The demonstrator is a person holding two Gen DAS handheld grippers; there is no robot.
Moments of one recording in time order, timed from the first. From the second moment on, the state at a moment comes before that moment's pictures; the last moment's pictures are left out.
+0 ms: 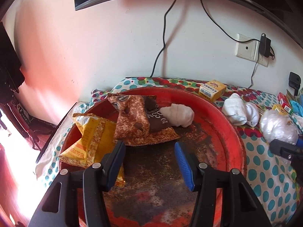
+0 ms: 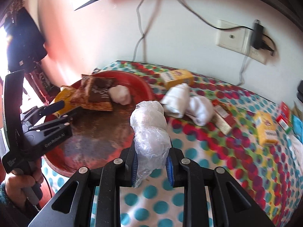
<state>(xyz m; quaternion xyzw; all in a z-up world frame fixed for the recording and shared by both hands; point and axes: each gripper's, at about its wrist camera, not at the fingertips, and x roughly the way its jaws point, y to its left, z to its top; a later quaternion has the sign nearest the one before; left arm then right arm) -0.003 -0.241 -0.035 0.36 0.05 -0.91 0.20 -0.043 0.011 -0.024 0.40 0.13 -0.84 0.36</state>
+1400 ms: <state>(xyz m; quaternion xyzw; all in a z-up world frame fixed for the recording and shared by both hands) 0.002 -0.278 -0.042 0.37 0.10 -0.89 0.24 -0.078 -0.026 -0.036 0.35 0.14 -0.85 0.38</state>
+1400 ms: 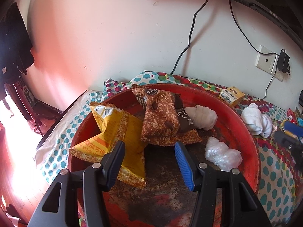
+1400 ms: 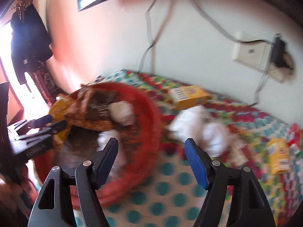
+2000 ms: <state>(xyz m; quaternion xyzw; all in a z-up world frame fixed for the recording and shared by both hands) -0.019 -0.230 -0.056 0.39 0.03 -0.90 0.21 -0.205 0.157 -0.089 0.39 0.14 -0.89 0.17</state>
